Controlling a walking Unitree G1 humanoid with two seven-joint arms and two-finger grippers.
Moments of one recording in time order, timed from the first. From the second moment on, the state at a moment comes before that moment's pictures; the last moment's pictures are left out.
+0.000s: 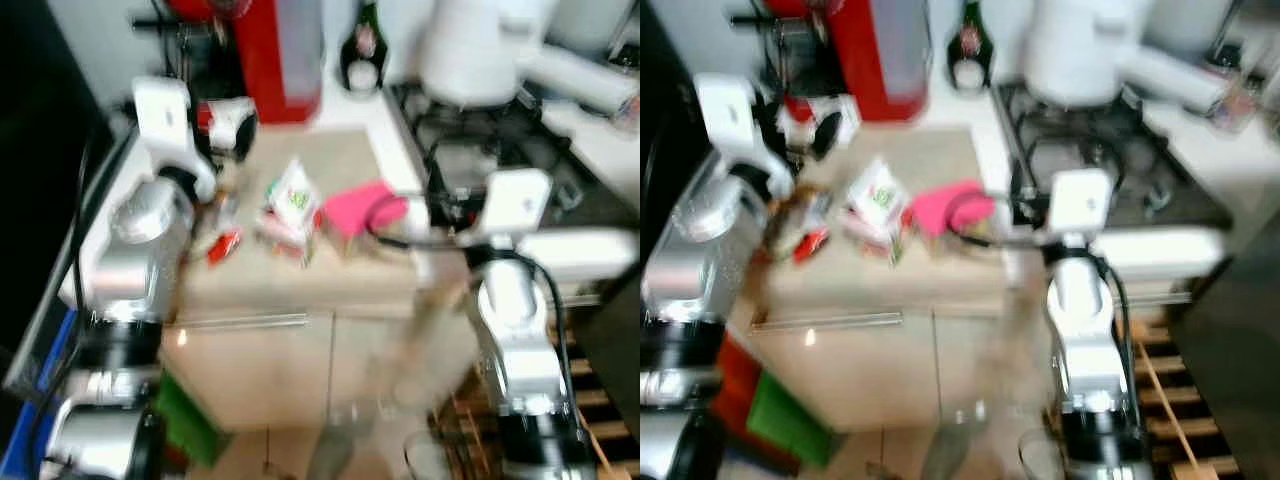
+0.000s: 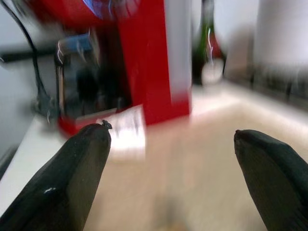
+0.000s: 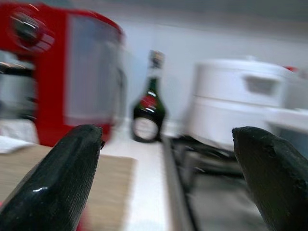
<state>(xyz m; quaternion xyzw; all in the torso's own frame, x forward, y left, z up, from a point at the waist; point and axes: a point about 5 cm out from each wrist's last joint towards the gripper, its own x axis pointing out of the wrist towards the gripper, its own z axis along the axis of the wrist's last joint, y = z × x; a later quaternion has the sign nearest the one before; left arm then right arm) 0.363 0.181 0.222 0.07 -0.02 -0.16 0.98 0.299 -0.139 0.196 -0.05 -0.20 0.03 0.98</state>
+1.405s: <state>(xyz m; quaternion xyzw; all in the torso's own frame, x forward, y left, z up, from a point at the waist) 0.393 0.234 0.200 -0.02 0.11 -0.10 0.99 0.263 -0.160 0.176 -0.06 -0.10 0.06 0.99</state>
